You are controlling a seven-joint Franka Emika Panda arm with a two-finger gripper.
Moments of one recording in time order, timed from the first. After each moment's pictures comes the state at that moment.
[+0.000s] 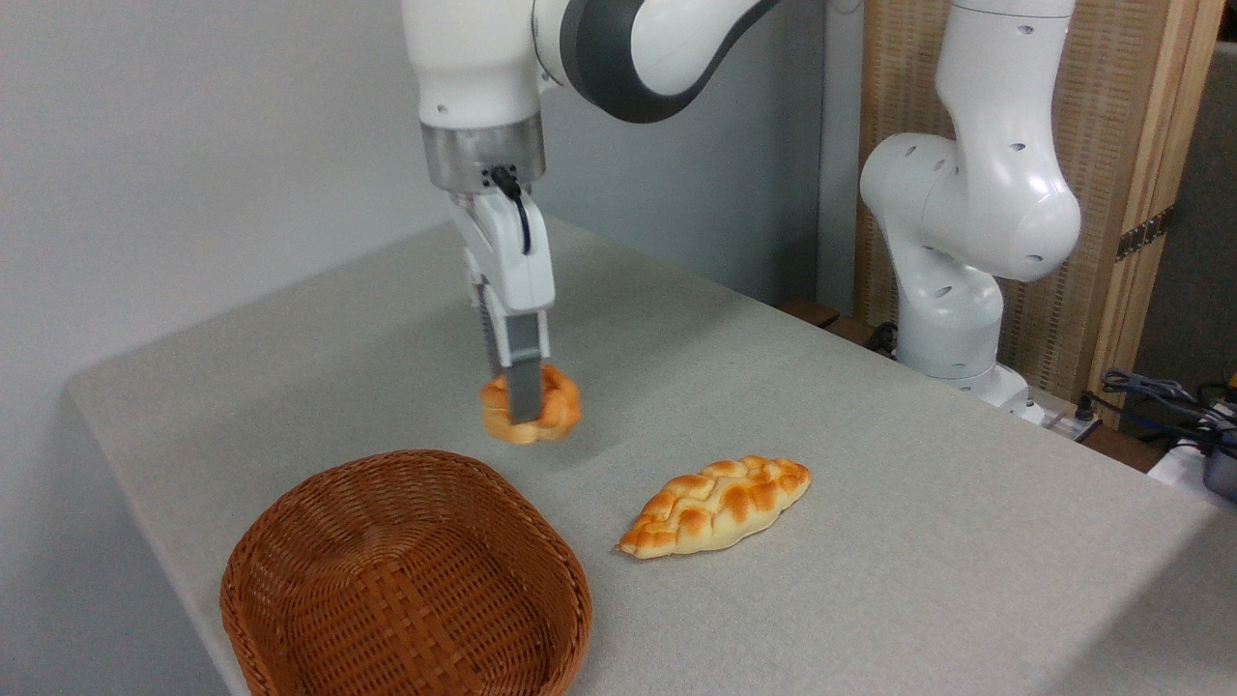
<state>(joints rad) -0.20 -0.18 0.02 -2.08 0.00 2.04 0.92</state>
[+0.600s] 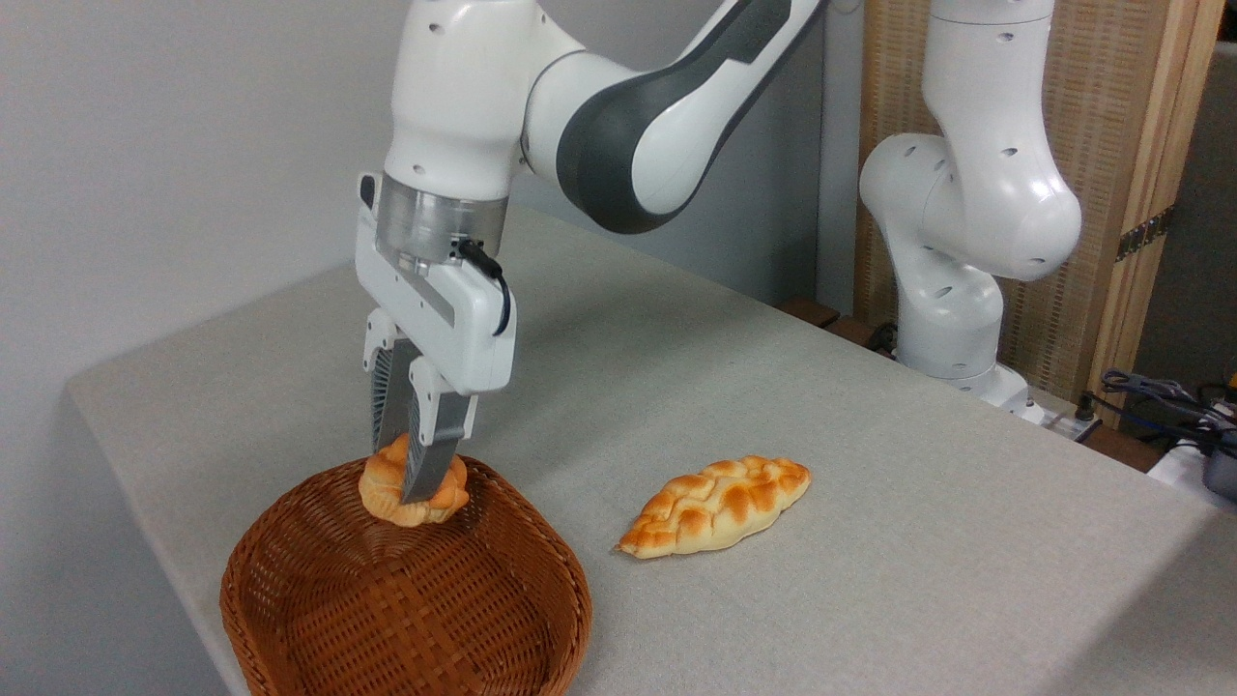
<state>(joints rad) -0.19 -0.03 0.06 -2.08 -0.10 2.42 0.79</state>
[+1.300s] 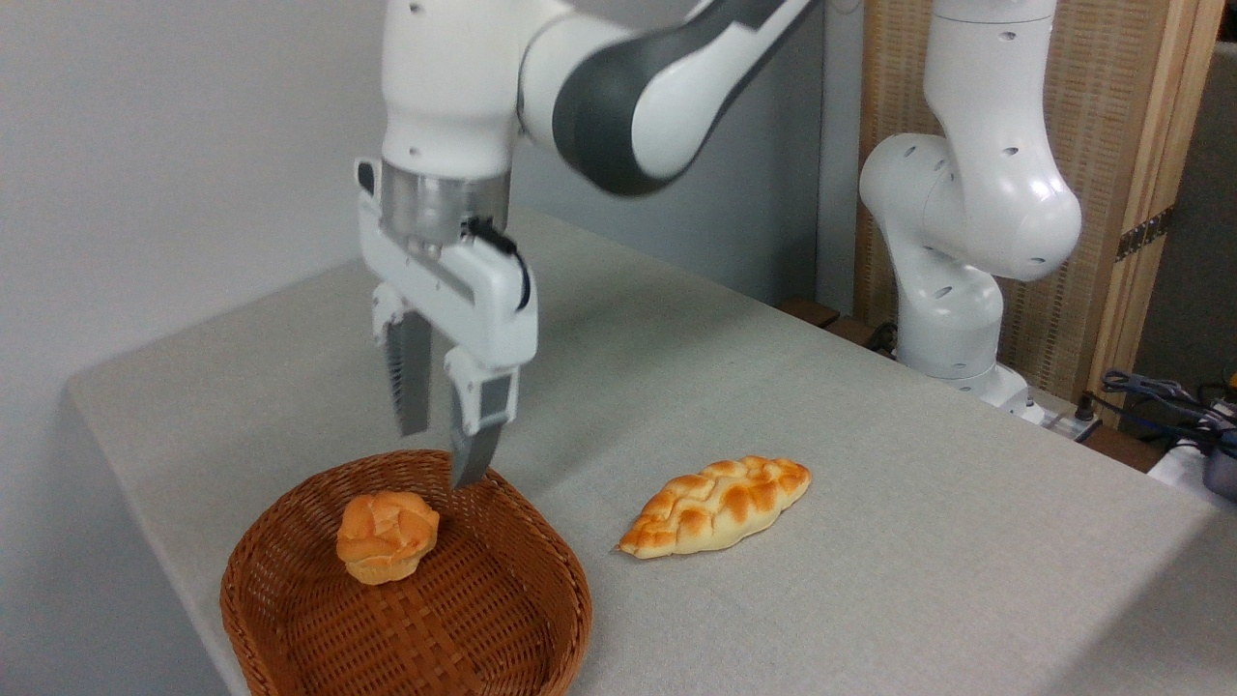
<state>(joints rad) -0.18 -0.07 0.08 -2.01 -0.09 2.15 0.72</state>
